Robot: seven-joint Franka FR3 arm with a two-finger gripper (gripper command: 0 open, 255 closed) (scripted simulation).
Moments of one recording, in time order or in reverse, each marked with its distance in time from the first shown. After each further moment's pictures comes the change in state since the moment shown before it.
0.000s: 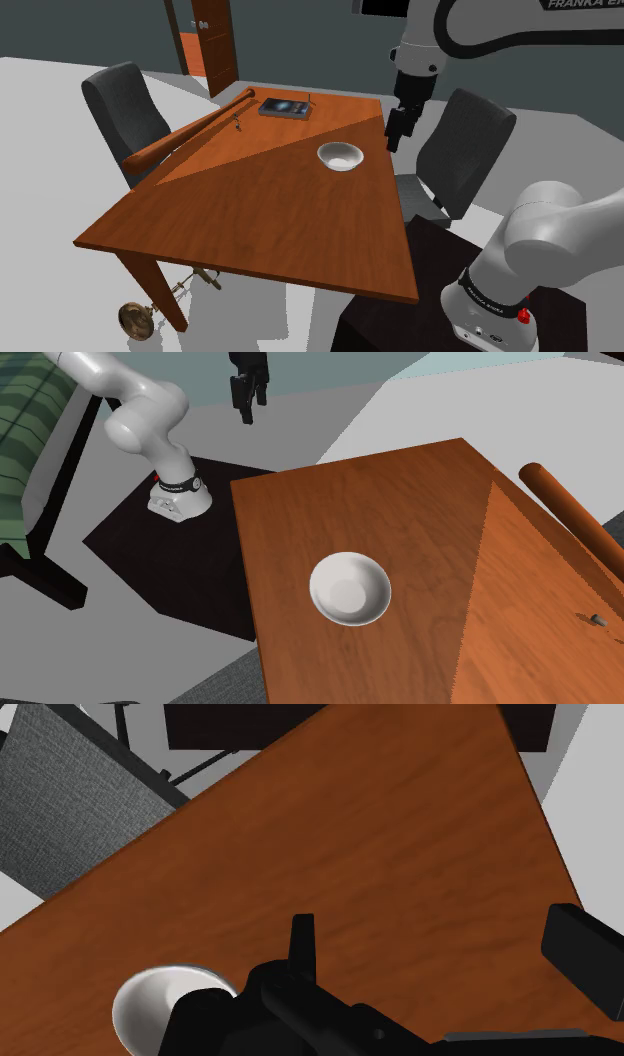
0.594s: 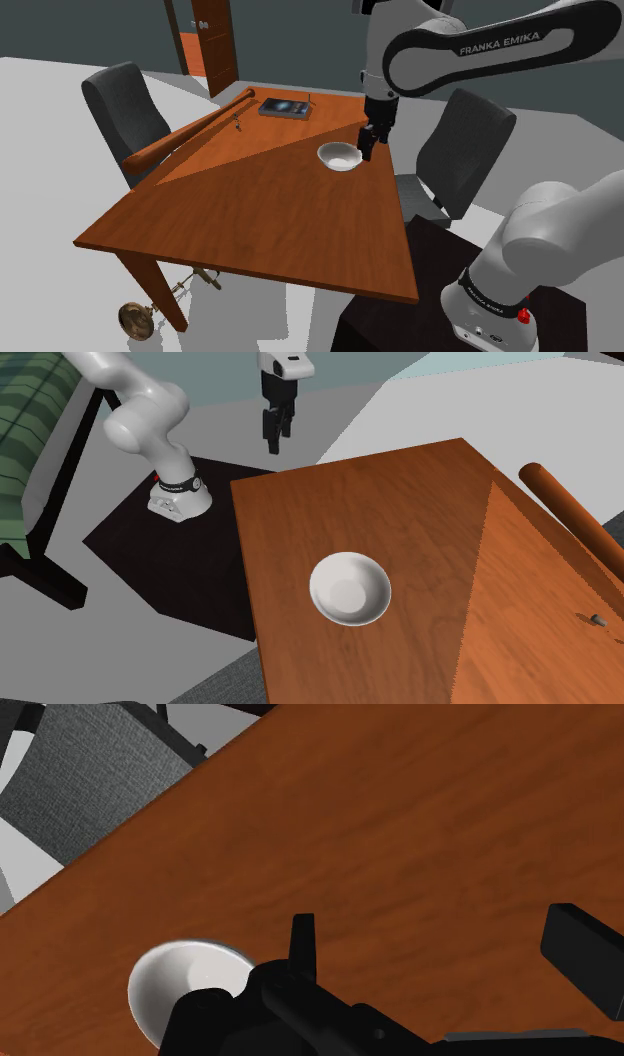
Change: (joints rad) arm -0.038 0.224 0.046 -0.003 -0.096 0.219 0.050
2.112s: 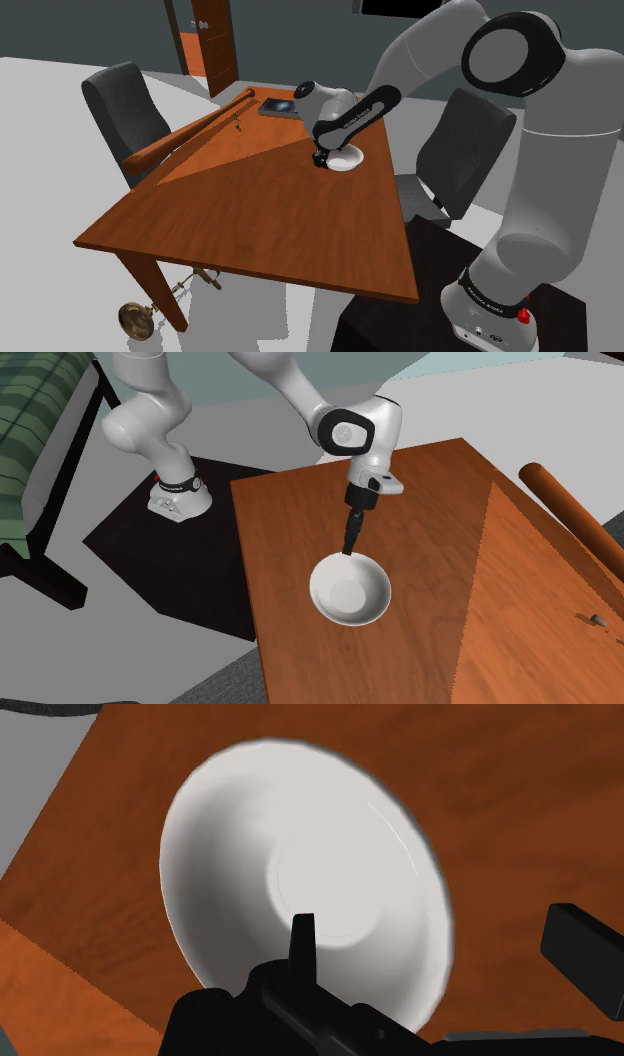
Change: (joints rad) arm -0.087 0.892 -0.004 0.477 -0.565 0.310 0.354
